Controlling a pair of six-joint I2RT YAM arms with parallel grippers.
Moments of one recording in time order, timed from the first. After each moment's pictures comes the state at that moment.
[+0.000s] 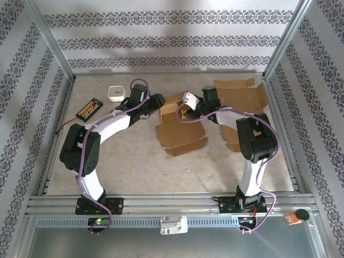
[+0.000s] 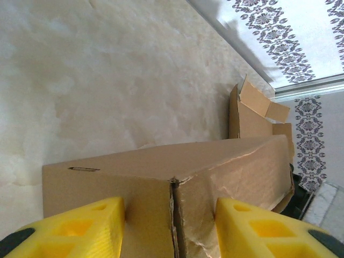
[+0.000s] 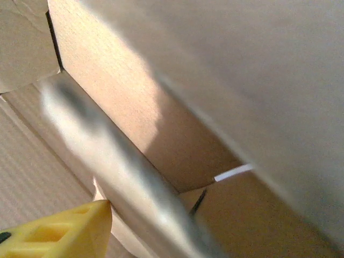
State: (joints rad) left arm -0.40 1.77 1.21 -0.02 0.19 -0.95; right arm 0.30 1.93 1.18 0.07 -0.38 -0.72
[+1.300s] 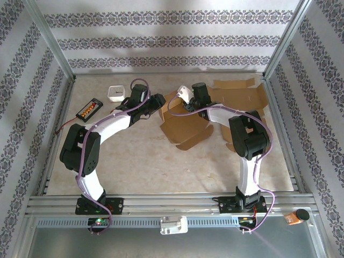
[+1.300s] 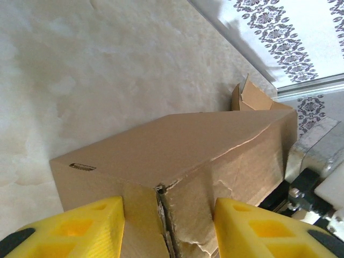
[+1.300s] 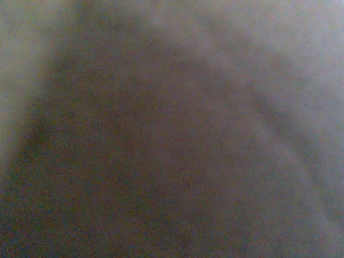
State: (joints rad) left arm -0.41 1.77 1.21 -0.03 0.18 -0.95; right arm 0.38 2.01 1.31 0.08 -0.05 -0.60
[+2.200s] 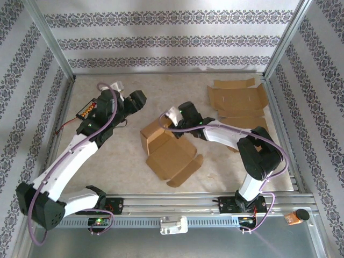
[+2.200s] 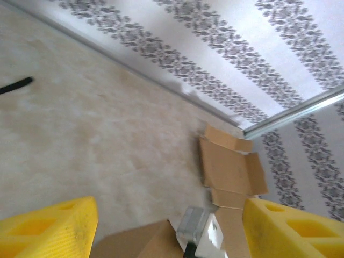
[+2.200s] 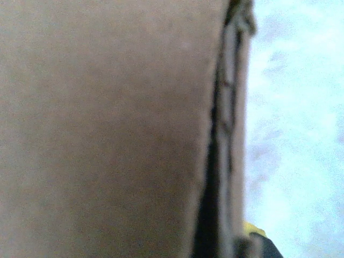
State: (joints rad) left arm -0.42 1.13 1.07 -0.34 -0.06 -0.81; right arm 0.64 1.72 1.03 -0.11 -0.21 -0.18
